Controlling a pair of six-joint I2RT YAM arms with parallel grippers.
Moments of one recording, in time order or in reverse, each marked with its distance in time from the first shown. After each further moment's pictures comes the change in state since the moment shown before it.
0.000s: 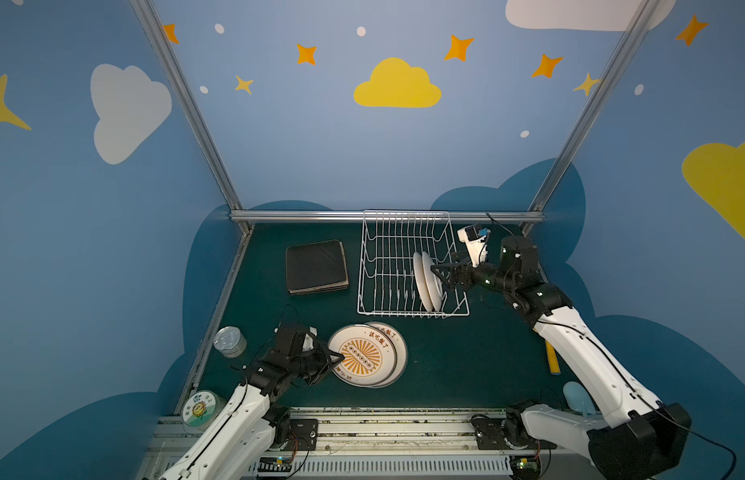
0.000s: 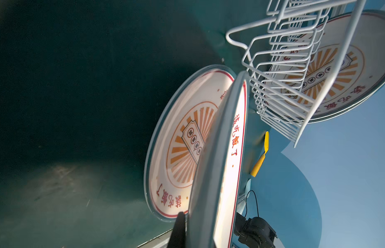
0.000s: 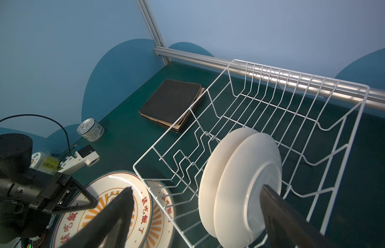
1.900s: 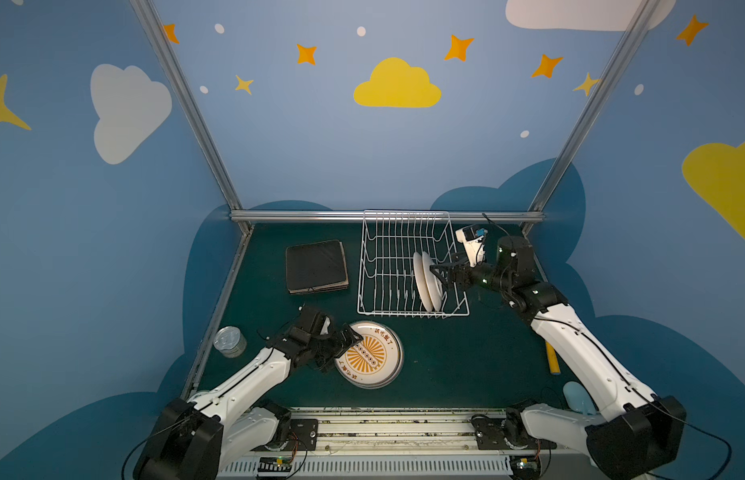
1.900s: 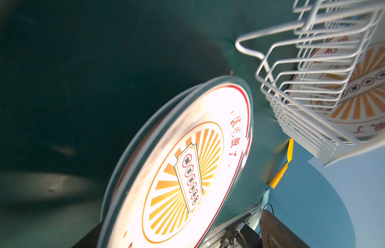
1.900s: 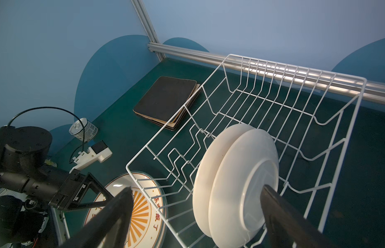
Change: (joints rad) left arm -0.082 0.375 0.149 0.100 -0.097 0.024; right arm 0.003 0.030 0.000 0.006 0.019 0.001
